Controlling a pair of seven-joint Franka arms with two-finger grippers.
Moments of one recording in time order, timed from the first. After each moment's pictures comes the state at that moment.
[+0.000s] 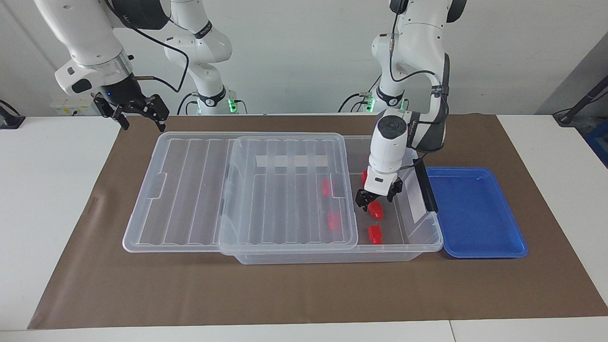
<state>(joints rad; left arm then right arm) -0.33 0.31 -0.07 -1.95 0.19 2.32 -0.78 0.08 -0.07 -0.10 -1.67 -0.01 1.60 0.08</state>
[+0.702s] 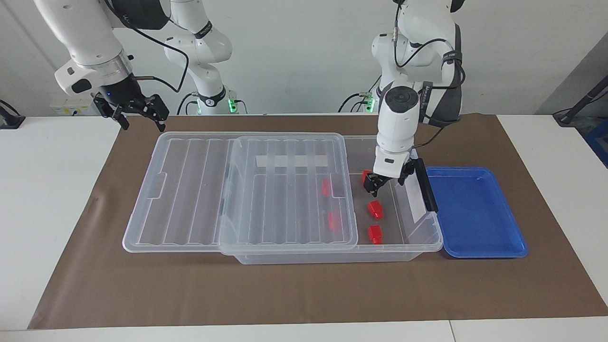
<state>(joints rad) -0.34 0.20 -0.07 -1.79 0.19 2.02 -0.79 0.08 -0.07 -0.11 -1.67 -0.01 1.60 0.06</state>
